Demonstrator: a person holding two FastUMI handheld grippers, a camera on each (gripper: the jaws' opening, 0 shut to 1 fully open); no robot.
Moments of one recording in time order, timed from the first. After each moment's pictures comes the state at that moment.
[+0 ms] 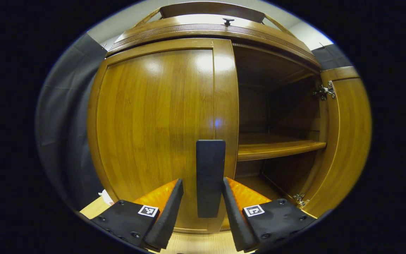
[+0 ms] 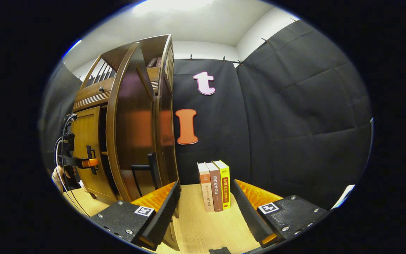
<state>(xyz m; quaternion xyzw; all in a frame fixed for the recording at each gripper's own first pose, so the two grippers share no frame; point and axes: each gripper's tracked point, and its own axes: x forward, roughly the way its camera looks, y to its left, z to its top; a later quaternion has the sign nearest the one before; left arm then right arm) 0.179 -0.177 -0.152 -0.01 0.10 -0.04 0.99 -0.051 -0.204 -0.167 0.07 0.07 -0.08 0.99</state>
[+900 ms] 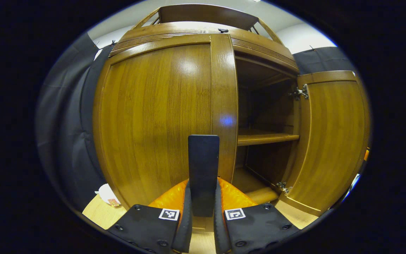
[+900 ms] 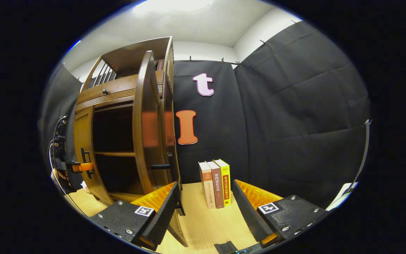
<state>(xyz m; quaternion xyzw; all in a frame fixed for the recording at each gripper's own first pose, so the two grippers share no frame) 0.105 -0.162 -0.141 -0.02 0.11 -0.12 0.99 -0.079 -0.171 -0.145 0.08 0.07 -0.08 0.99</state>
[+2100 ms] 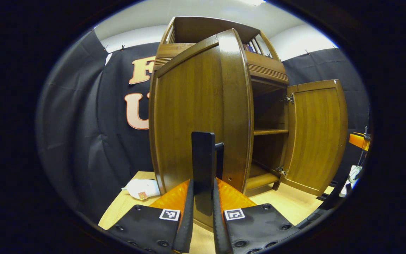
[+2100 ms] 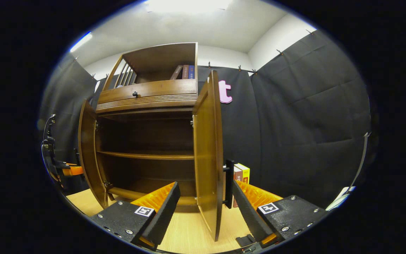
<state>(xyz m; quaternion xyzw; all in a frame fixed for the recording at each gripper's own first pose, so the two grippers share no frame) -0.007 -0.044 -0.130 -0.01 0.10 -0.10 0.99 -0.110 -0.067 -0.110 0.05 0.06 -0.04 1.00</state>
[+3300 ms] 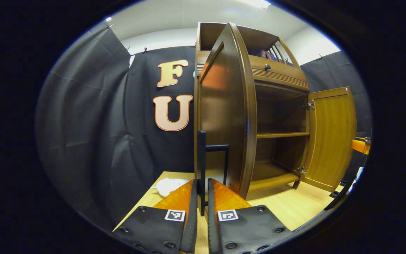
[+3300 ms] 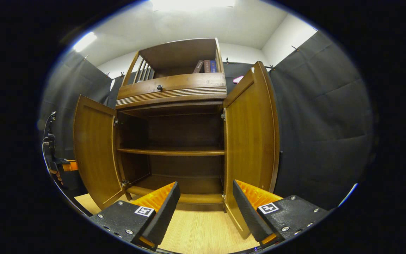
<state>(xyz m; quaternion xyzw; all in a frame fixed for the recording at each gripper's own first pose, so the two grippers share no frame) -0.026 0.053 -0.119 -0.01 0.08 -0.03 1.00 -0.094 0.012 -0.120 0.06 0.07 0.03 1.00</state>
